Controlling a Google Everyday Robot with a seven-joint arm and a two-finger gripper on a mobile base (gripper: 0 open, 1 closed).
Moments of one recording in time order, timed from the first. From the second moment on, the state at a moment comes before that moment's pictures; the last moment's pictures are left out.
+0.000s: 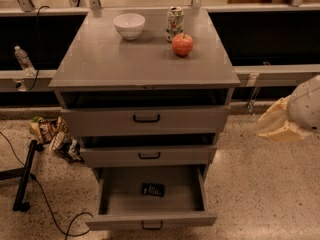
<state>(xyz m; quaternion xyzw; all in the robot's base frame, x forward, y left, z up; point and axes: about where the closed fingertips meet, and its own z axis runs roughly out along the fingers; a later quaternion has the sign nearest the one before) 0.436 -0.234 0.870 -0.62 0.74 0.06 0.25</state>
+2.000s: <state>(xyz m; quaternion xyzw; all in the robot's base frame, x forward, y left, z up) 0.485 -0.132 0.700 -0.60 0.72 0.19 0.29</state>
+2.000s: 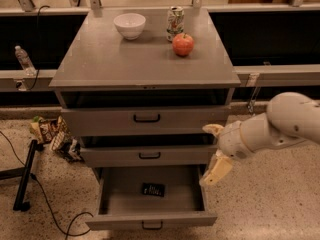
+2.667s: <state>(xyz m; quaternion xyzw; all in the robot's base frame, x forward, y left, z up) 0.469 -0.141 0.669 -0.59 0.72 0.21 0.31</state>
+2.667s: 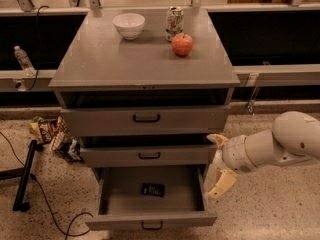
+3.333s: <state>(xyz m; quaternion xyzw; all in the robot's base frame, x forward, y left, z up) 0.449 -0.164 0.606 -0.55 0.72 0.25 0.33</state>
